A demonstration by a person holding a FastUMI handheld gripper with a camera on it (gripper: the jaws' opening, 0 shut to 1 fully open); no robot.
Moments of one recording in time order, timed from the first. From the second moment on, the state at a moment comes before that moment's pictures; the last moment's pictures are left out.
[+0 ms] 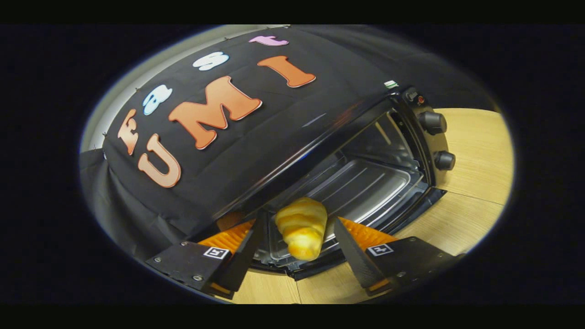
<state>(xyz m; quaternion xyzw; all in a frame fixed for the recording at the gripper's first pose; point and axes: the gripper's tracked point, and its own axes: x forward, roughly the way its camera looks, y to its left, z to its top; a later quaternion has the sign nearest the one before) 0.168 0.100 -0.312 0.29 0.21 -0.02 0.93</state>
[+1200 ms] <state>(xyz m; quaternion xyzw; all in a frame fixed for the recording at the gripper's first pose) -0.025 0.012 -0.294 0.02 0.22 0.00 0.98</state>
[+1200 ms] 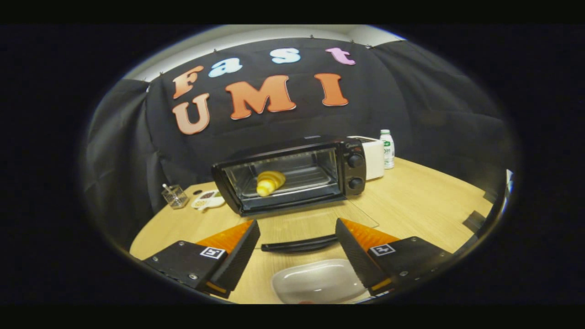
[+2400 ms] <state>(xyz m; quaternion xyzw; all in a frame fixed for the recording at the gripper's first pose) -0.020 0.015 -0.368 -0.07 0.31 0.02 0.95</state>
